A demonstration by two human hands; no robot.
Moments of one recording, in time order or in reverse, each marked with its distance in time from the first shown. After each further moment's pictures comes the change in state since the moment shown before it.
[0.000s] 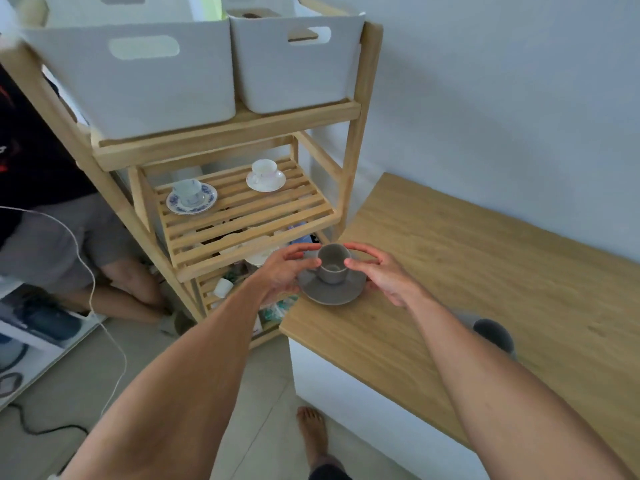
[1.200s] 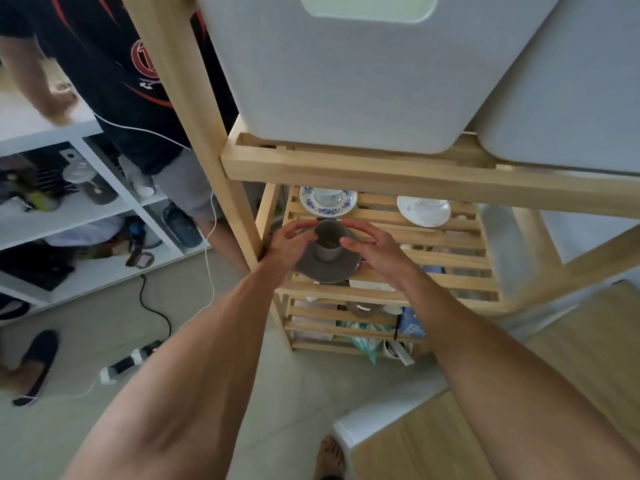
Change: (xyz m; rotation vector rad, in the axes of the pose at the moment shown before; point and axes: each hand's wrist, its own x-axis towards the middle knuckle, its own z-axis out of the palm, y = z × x) left_hand 0.077 0.001 -0.228 -0.297 0.826 -0.107; right_hand 0.269 -0.091 0.236 -0.176 -0.581 -0.089
